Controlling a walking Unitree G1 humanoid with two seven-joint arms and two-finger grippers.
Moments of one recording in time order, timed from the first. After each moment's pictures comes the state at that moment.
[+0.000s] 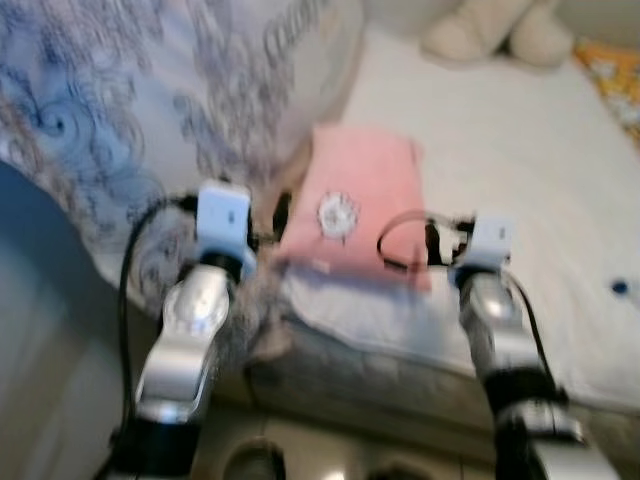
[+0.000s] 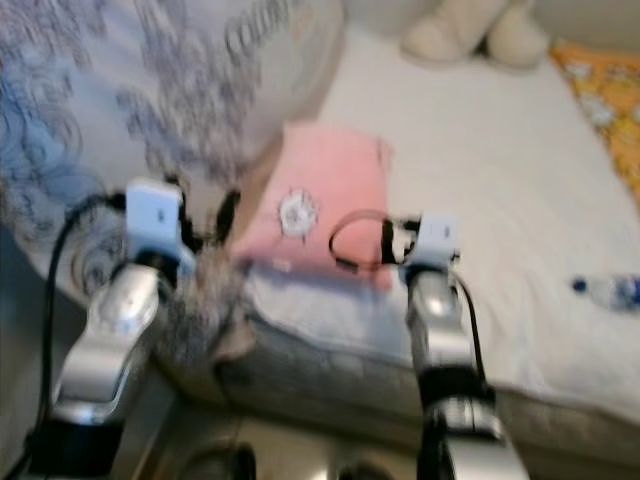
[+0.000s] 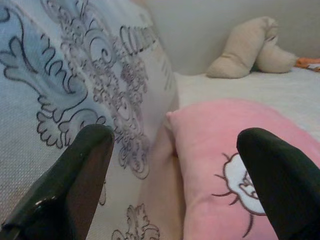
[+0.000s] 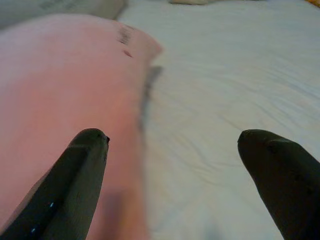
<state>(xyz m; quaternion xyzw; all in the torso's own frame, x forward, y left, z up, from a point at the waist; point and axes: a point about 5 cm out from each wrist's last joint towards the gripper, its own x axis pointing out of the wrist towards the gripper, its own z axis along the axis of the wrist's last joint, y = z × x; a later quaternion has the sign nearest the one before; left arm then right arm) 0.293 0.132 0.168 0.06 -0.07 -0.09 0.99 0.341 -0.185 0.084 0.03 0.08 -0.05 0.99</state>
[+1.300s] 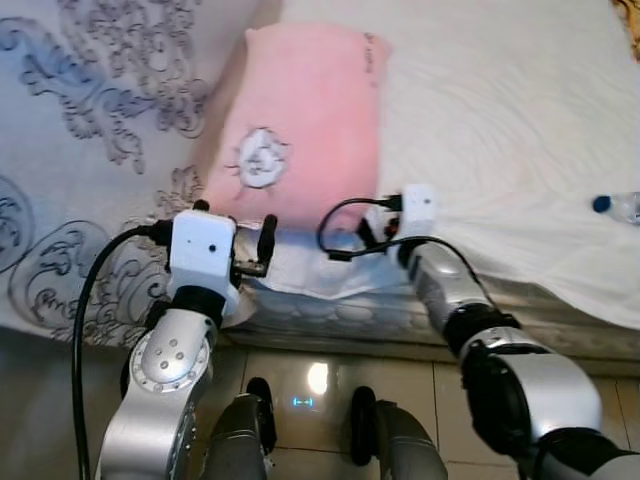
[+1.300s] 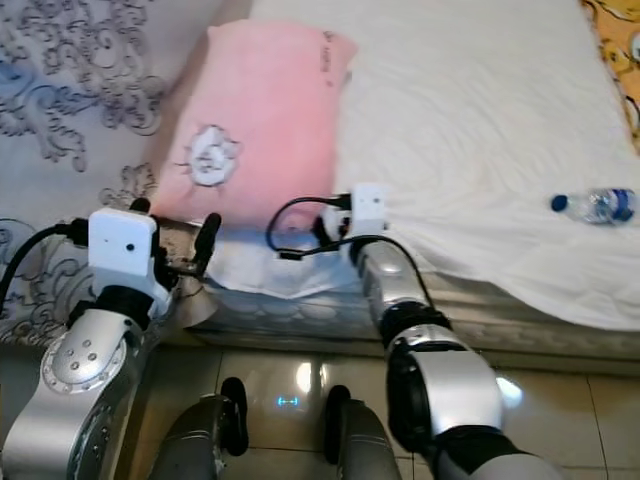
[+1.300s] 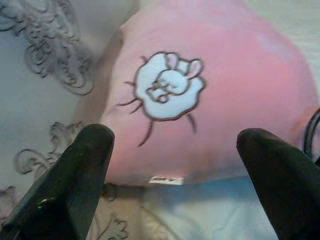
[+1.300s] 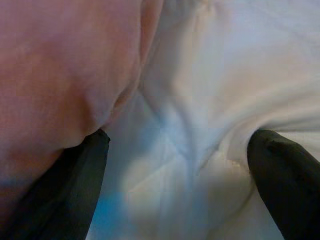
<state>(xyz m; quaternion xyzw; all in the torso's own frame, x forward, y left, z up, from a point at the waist) 0.239 0.135 0.179 0.08 -0.04 -0.06 0.99 0.373 -0.097 0.099 0.05 0.13 0.17 0.98</state>
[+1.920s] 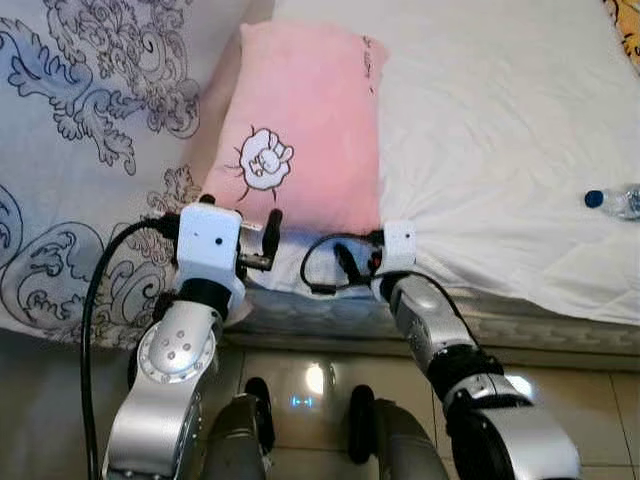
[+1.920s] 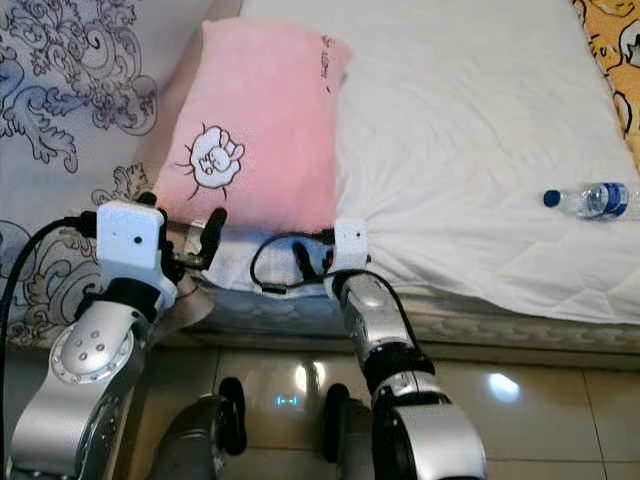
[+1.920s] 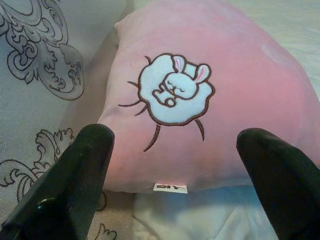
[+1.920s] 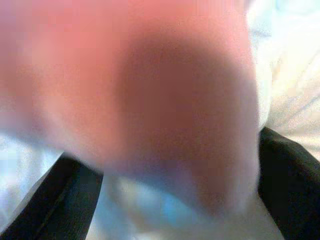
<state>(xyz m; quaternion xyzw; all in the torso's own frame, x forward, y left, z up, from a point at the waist) 0.246 0.132 0.180 0.08 -0.04 -0.06 0.99 0.345 -0.079 0.070 0.07 0.16 0.17 0.97</state>
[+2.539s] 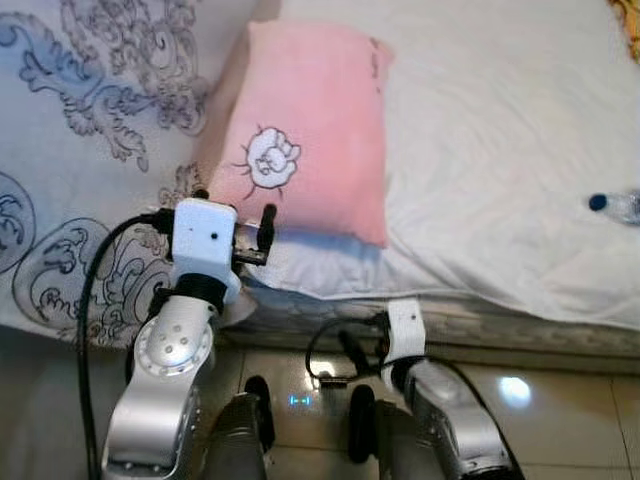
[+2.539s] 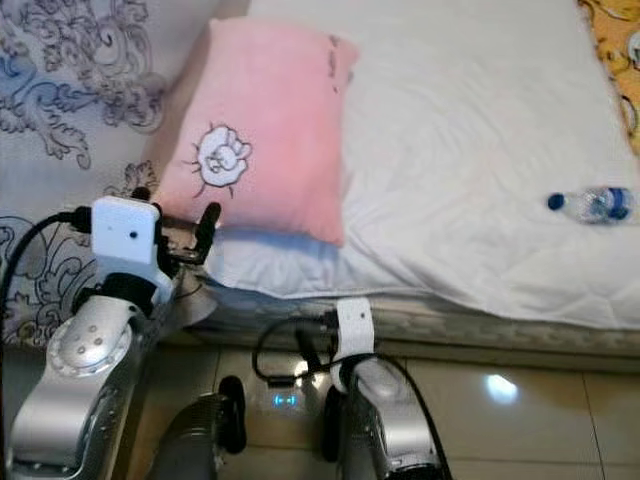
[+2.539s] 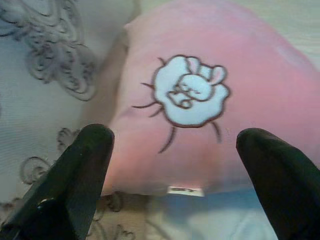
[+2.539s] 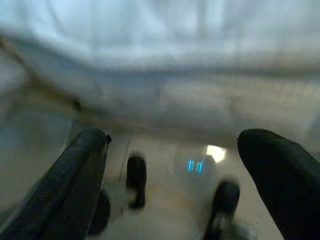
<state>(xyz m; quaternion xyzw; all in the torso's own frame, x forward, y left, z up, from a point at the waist) 0.252 0.133 0.181 0.08 -0.05 -0.06 0.99 0.251 -0.088 0.037 0.06 0.25 0.17 0.95</state>
